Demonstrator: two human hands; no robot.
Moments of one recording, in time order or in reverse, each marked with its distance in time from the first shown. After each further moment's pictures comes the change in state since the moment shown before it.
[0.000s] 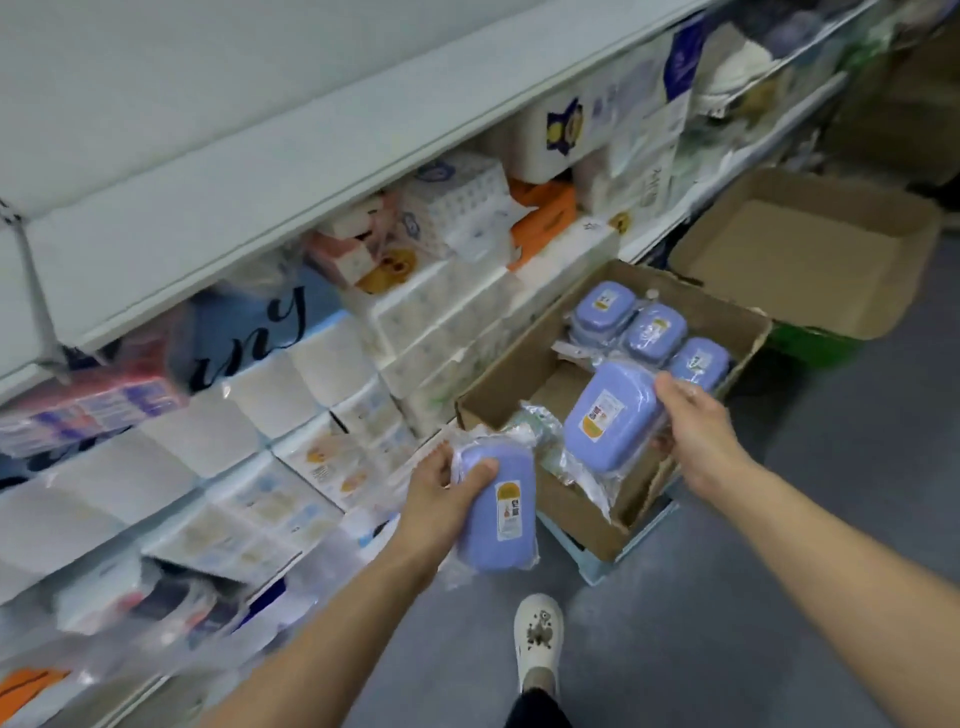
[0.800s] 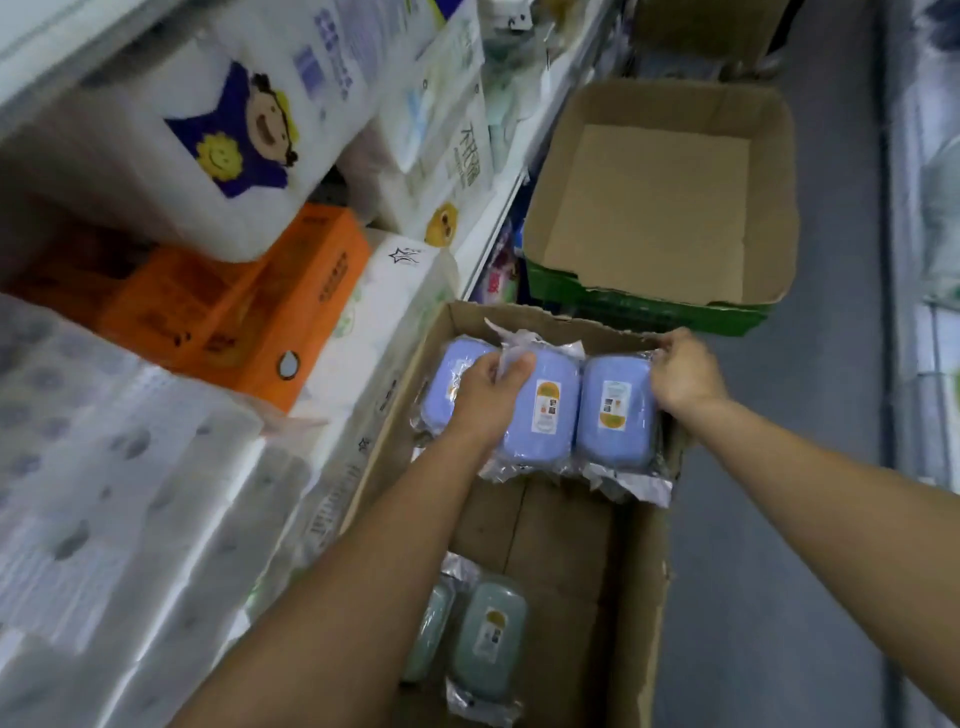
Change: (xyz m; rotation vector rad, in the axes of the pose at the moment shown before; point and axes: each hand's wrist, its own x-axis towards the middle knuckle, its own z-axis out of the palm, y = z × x) left_hand 0.385 0.071 0.288 0.271 -0.415 -0.014; right_hand 0.351 -0.005 -0.090 -0.730 0.449 0.146
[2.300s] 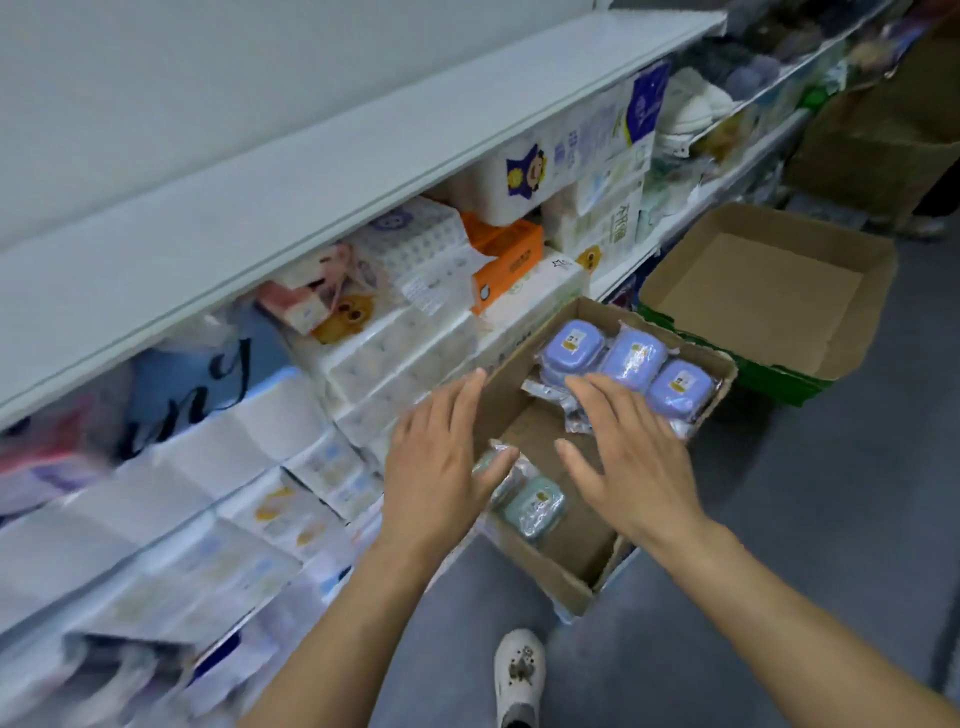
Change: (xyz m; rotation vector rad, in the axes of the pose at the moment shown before) left_hand -0.416 -0.040 -0.085 0.974 0.697 0.491; right_hand -0.383 0.010 -0.101 -0.261 0.017 -1.187
